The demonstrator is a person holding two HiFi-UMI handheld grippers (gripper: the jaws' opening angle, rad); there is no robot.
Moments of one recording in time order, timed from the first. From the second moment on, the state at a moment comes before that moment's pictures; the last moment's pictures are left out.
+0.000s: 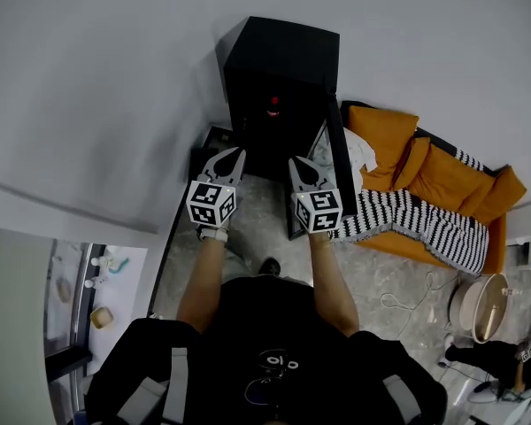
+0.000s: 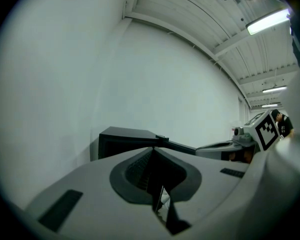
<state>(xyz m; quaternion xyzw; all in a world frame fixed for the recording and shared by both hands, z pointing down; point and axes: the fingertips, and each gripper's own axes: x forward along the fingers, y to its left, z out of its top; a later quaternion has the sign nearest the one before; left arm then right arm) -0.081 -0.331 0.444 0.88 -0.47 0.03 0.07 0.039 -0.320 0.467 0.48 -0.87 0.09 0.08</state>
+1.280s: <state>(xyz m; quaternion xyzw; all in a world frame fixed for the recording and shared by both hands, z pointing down) -0.069 -0.317 0.443 0.88 -0.47 0.03 0.07 0.041 -0.311 0.468 0.48 -0.87 0.09 0.08</state>
